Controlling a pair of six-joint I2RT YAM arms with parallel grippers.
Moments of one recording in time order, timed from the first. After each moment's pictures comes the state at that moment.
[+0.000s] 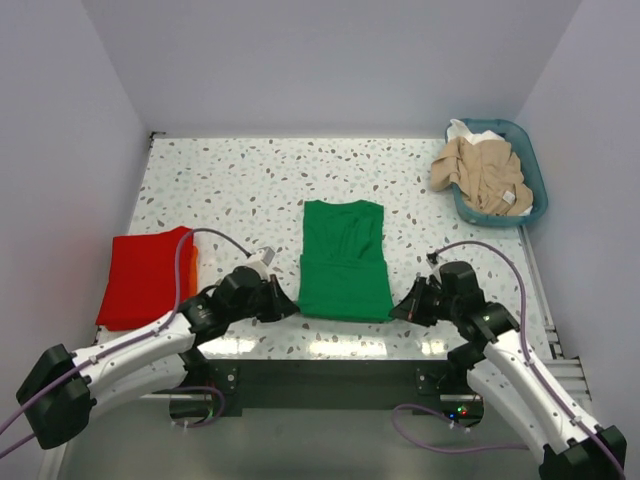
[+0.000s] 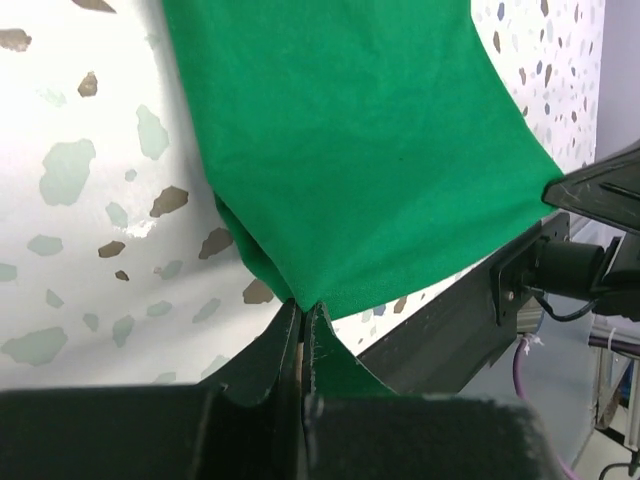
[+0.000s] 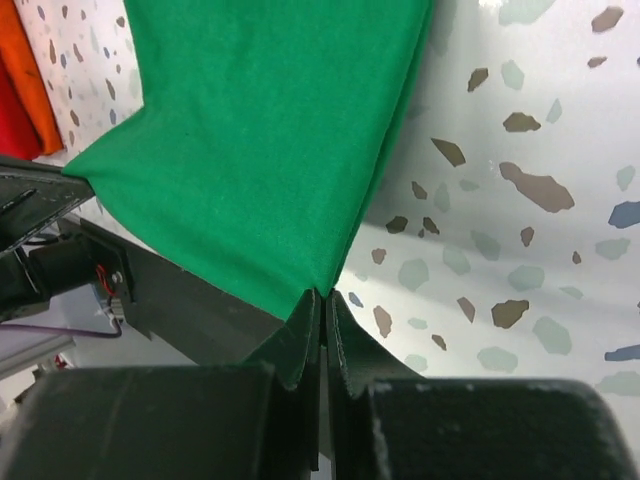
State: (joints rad) left arm -0.82 0.86 0.33 -0.11 0.09 -0.91; right arm 0.39 0.57 0.37 -0.62 -0.35 0.74
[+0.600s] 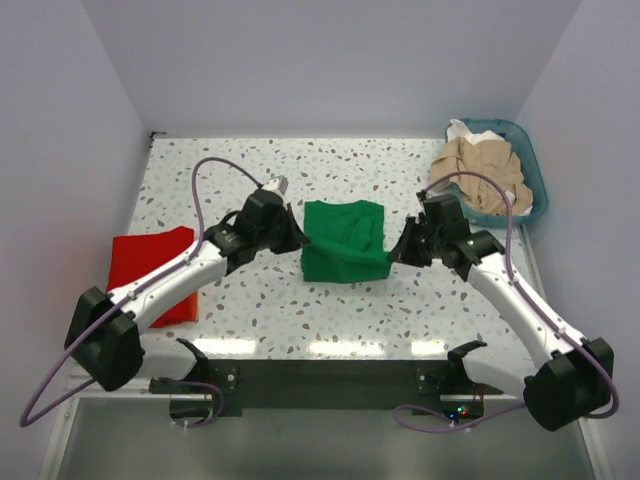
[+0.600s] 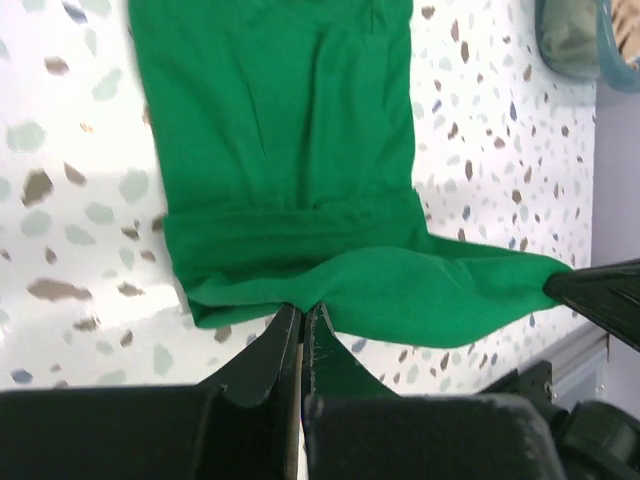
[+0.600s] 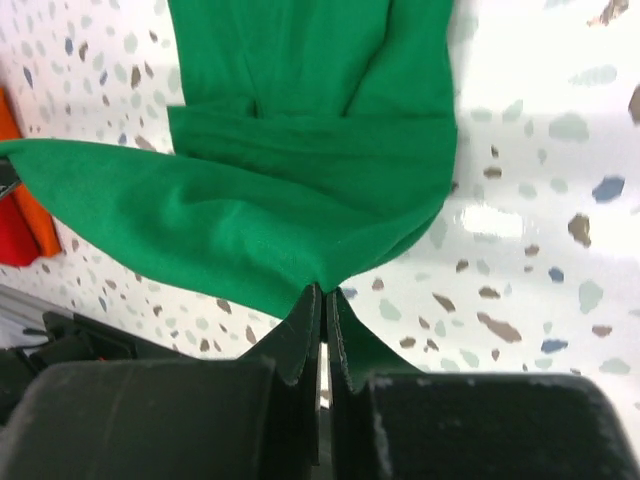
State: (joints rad) left arm -0.65 1.30 0.93 -0.31 0.02 -0.77; right arm 0.38 1.08 0.89 -0.67 -0.17 0.60
